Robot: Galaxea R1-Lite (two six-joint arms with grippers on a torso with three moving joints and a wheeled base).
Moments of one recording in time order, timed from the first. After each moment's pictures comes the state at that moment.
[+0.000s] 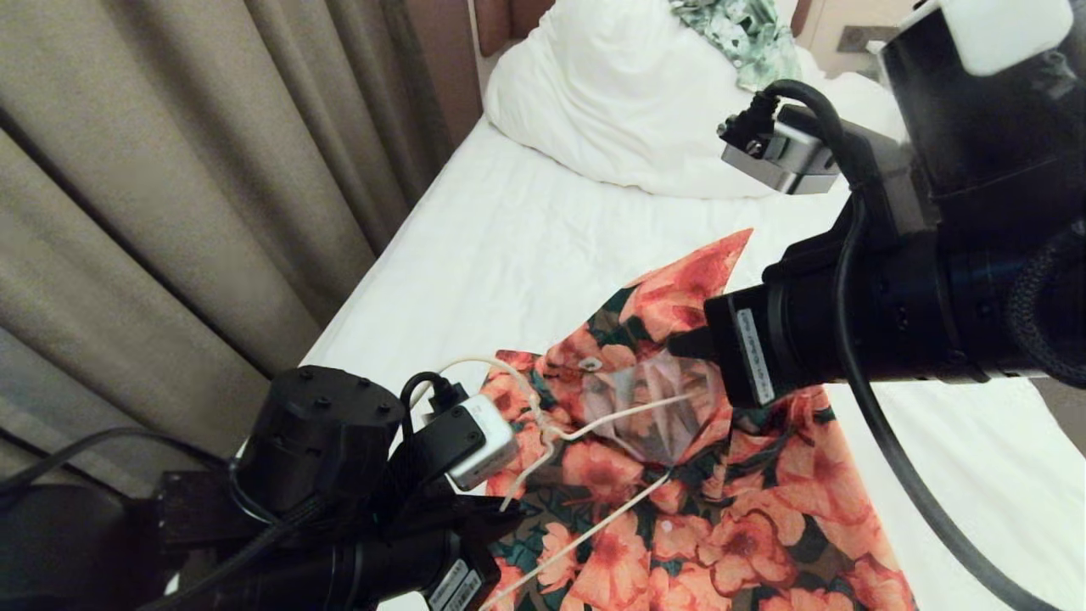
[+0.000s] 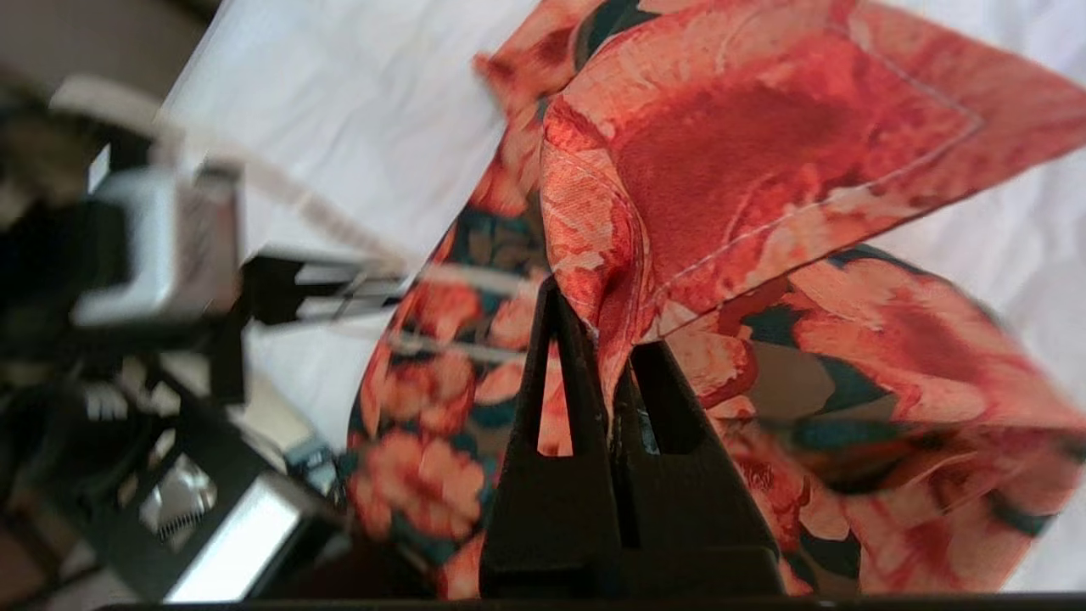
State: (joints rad) left arm -0.85 1.48 -0.65 -0.21 0.07 0.22; right arm 0.89 1.60 -1.58 0.51 -0.16 0.25
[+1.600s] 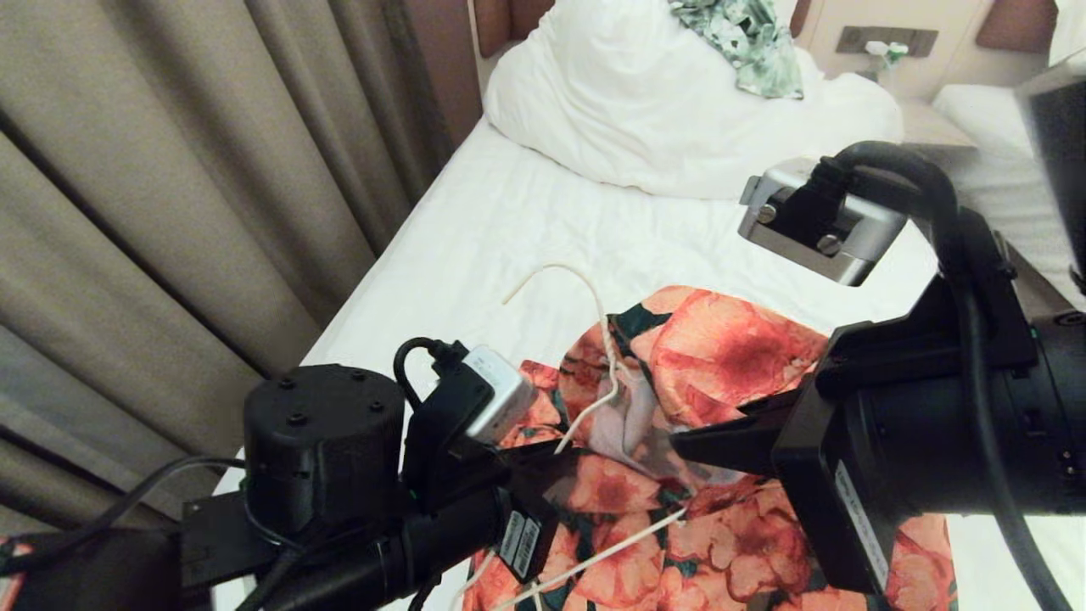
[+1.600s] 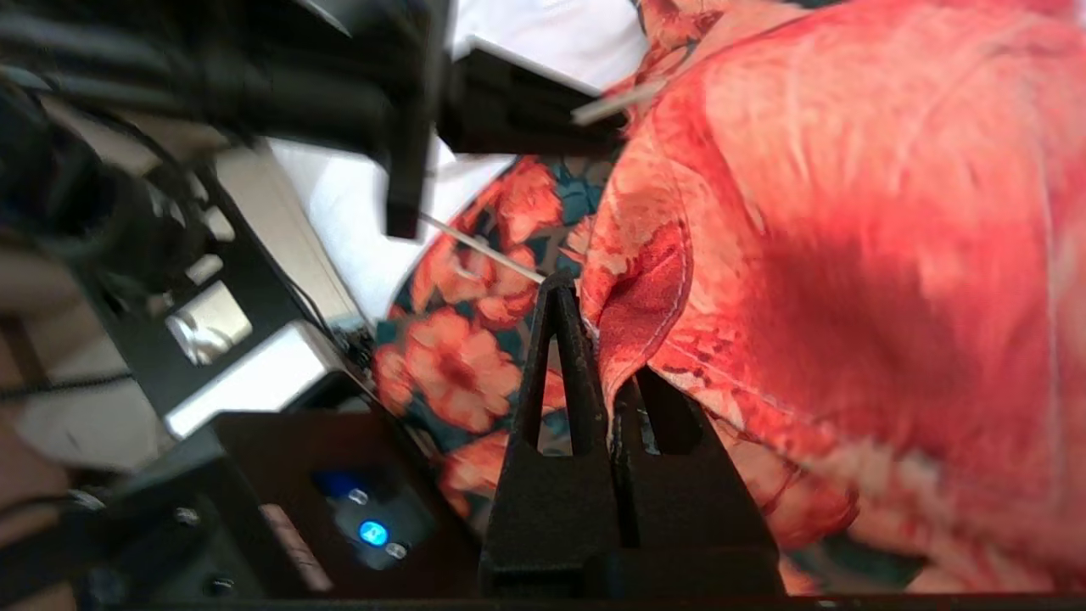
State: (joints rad) left arm -0.92 1.55 -0.58 -0.68 0.13 0.09; right arm 1.00 1.49 -1.42 0.50 -0.06 0.09
